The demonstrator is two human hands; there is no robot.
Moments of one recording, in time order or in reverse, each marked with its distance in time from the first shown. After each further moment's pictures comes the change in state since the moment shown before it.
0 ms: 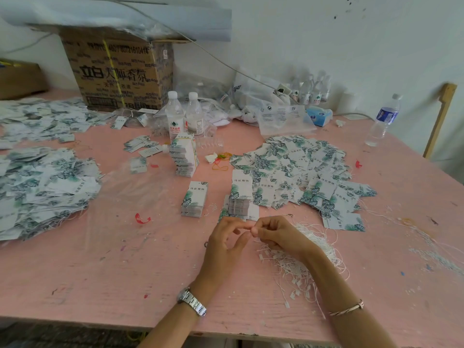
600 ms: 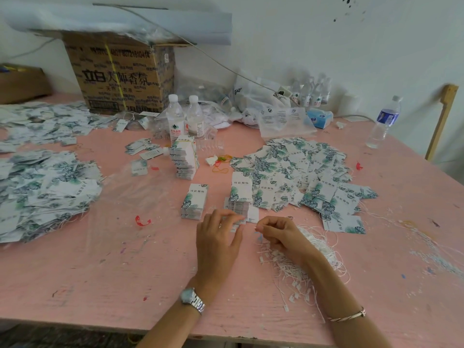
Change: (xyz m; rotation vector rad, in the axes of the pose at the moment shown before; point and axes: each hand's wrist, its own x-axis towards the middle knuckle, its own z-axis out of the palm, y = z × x) left_hand 0.010 0.002 -0.003 0.565 0.305 0.341; right_hand 0.001 0.013 -0.006 0.167 0.179 0.011
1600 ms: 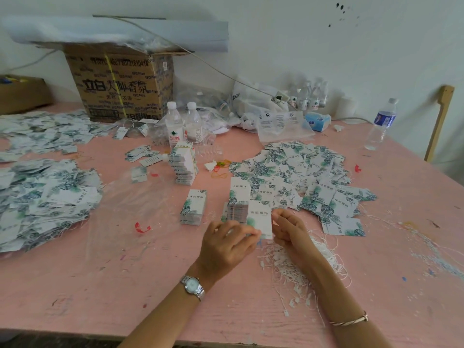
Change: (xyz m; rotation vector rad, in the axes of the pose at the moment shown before) left_hand 0.021 -0.008 0.006 0.066 0.276 0.678; right_hand -0.003 0.000 -0.006 0.238 0.205 -0.141
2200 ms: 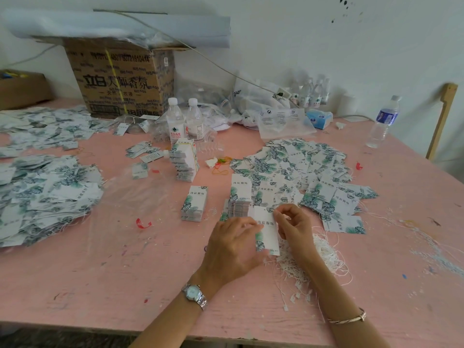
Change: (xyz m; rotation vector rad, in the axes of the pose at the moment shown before) left_hand -0.014 0.016 0.000 -0.222 -0.346 -0.315; right_hand -0.002 0.002 0.004 -0.276 0.227 -0.249
